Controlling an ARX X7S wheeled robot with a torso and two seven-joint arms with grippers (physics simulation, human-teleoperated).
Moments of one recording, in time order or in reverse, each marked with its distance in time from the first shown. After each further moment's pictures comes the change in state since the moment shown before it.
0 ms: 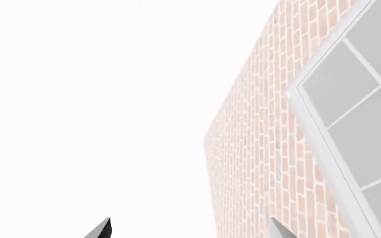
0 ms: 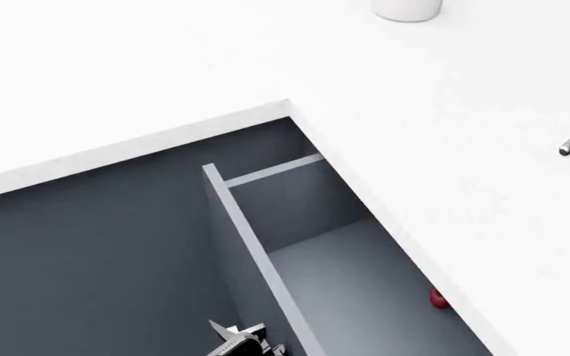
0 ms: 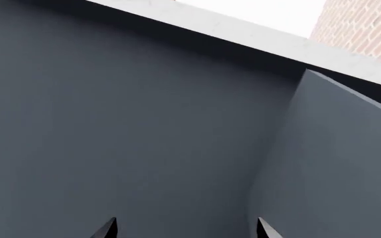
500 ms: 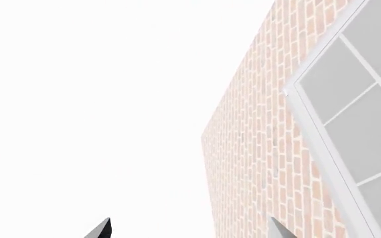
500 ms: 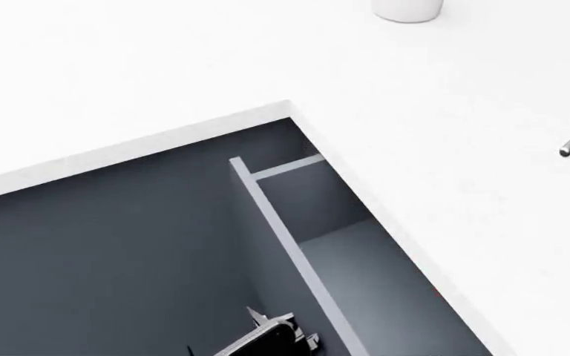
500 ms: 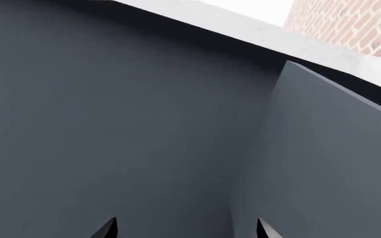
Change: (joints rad) left arm 0.026 0.021 -0.001 -0.026 0.018 0.011 0.007; right arm 0.020 0.000 0.035 0.117 0.039 -0.019 -0.030
